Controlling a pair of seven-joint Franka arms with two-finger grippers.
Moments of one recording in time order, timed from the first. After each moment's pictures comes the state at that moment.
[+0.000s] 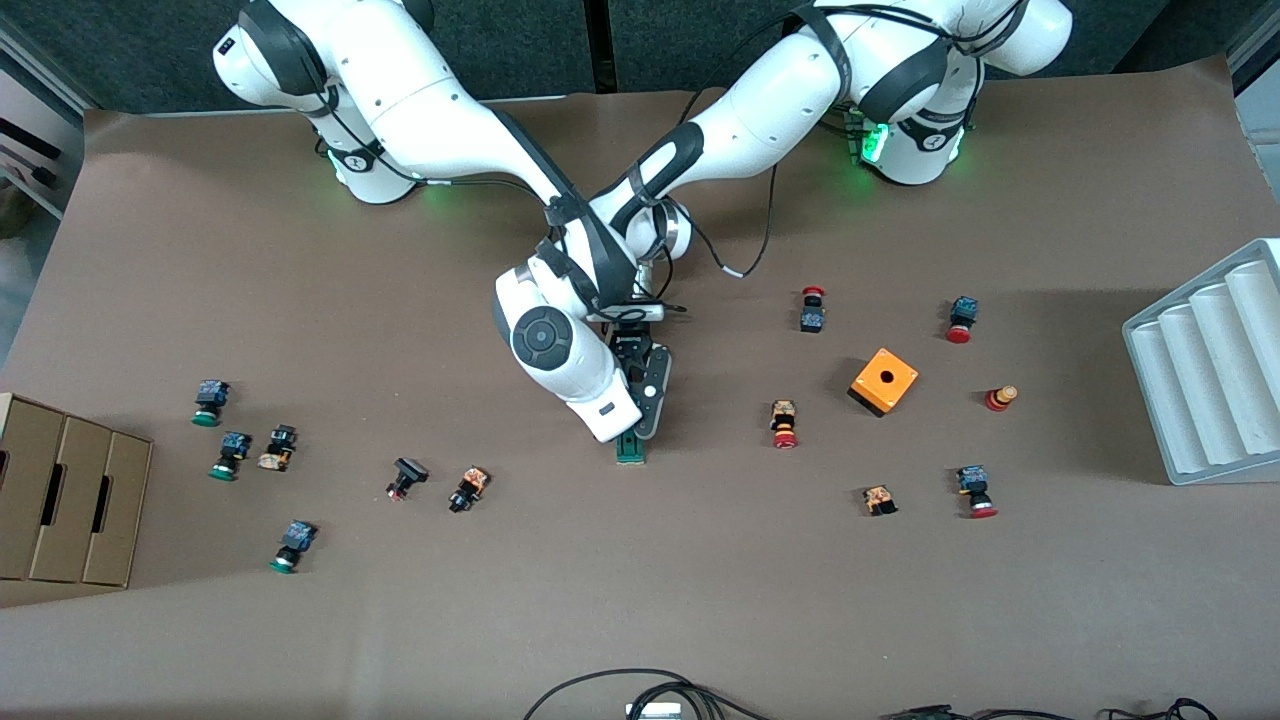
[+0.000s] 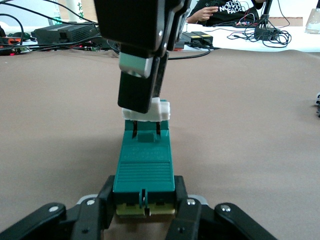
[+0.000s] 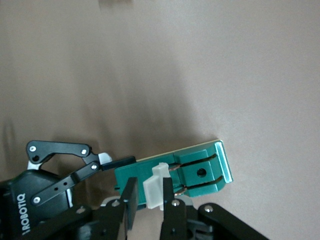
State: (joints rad) left arm -0.81 0.94 -0.31 -1.68 1.94 2.02 -2.50; right arm 0.81 0.72 -0.17 -1.52 0.42 2.28 -0.87
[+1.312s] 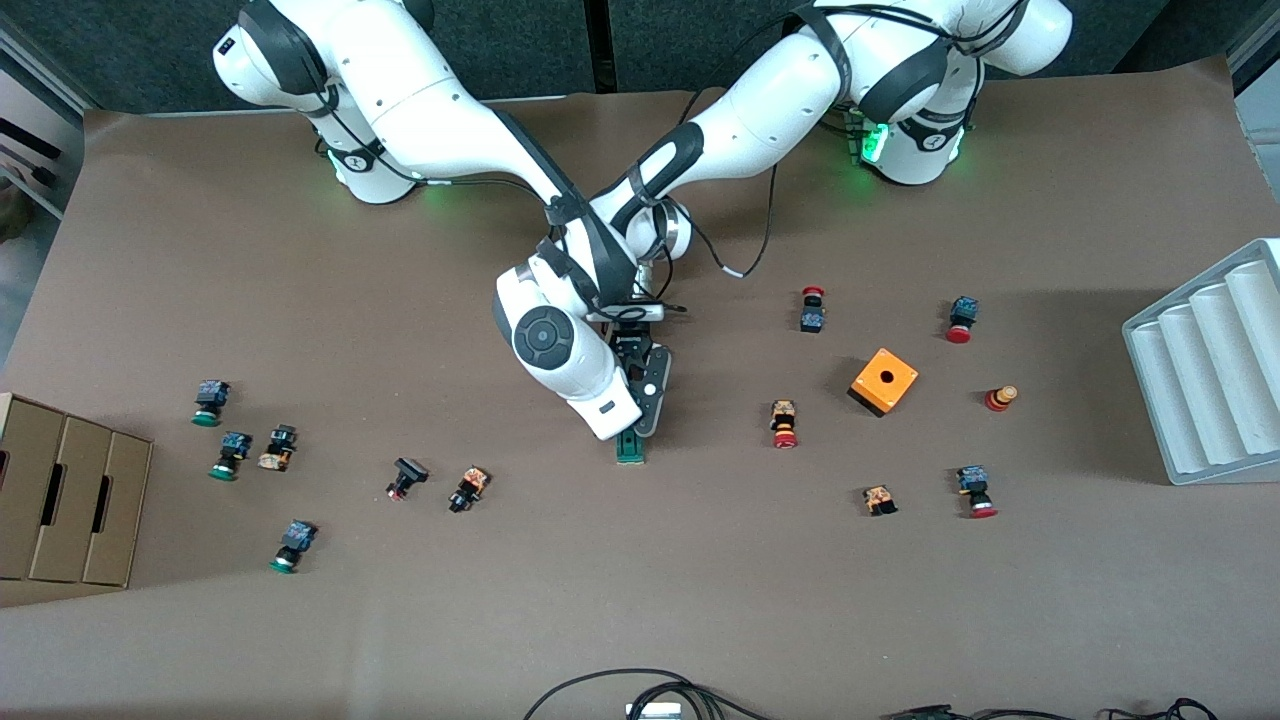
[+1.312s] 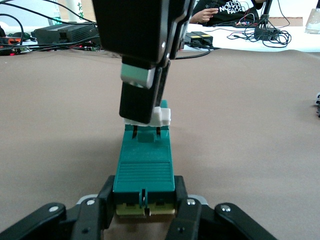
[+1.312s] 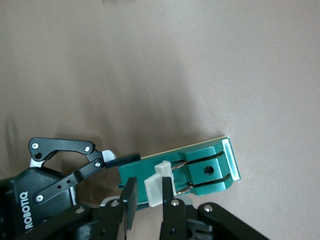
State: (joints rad) left arm -0.81 0.94 -0.31 -1.68 1.94 2.02 -2.50; right arm 0.81 0.72 -0.17 -1.54 0.42 2.28 -0.87
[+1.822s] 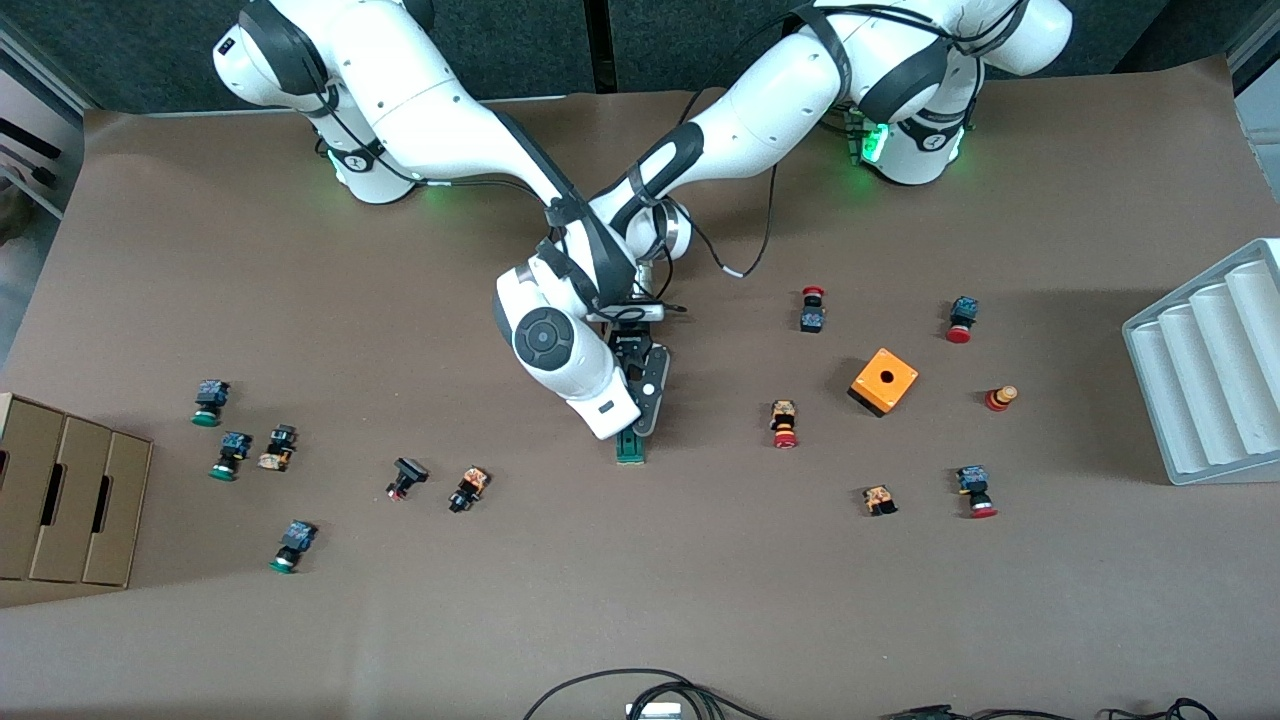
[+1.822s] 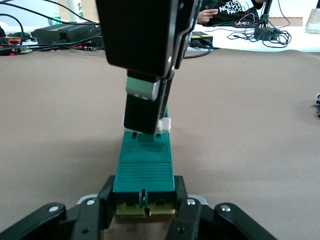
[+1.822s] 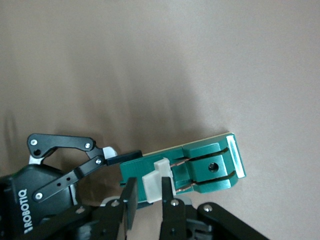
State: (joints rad) left arm -0.81 0.94 -0.31 -1.68 1.94 2.02 -2.50; right arm 0.81 0.72 -0.17 -1.55 0.42 2.29 -0.87
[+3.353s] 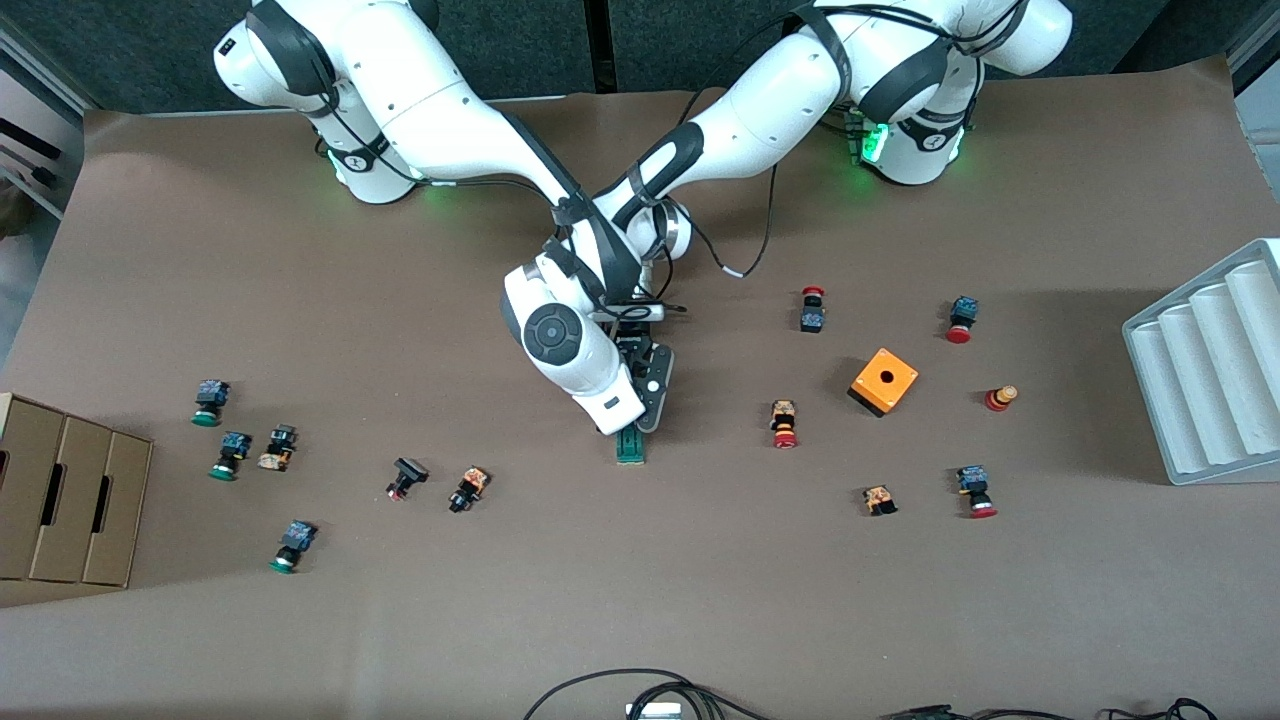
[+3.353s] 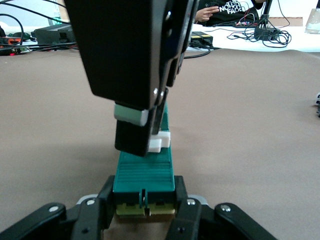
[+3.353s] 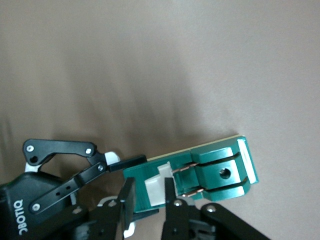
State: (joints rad) left arm -0.81 0.94 -0.31 -1.68 1.94 2.02 -2.50; right arm 0.83 0.73 -0.17 -1.56 0.42 2.32 -0.85
